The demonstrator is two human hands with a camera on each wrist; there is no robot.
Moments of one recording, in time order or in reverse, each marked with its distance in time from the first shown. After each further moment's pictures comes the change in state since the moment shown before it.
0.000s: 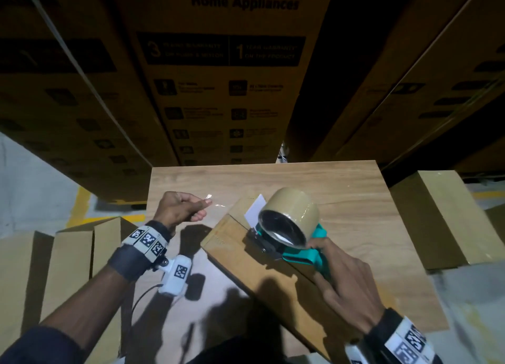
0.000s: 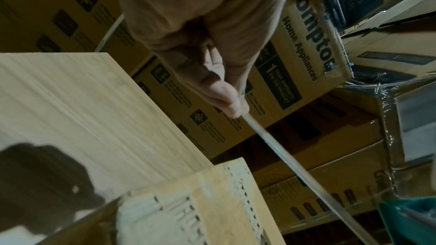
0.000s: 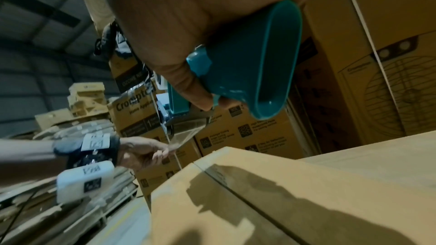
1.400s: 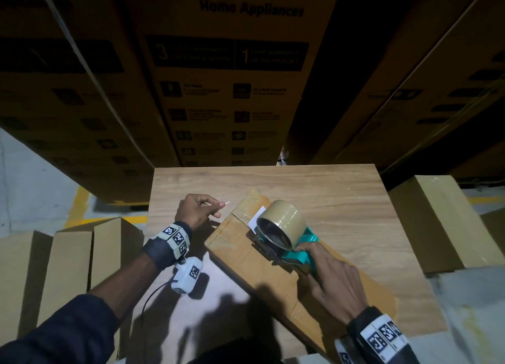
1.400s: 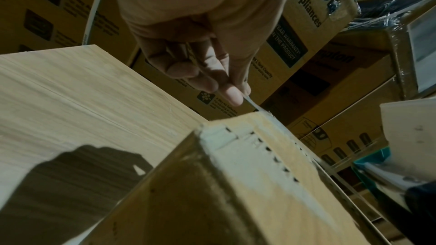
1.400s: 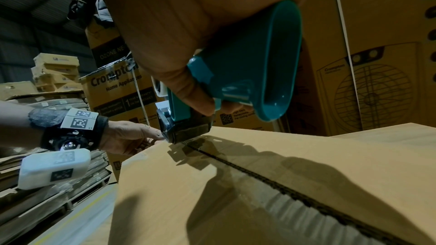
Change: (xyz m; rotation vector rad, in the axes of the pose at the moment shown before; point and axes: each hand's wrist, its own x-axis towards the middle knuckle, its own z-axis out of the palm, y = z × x) left_hand 0.031 -0.033 0.025 0.272 0.038 0.200; right_hand 0.002 0.013 0.040 -0.190 -0.139 0.051
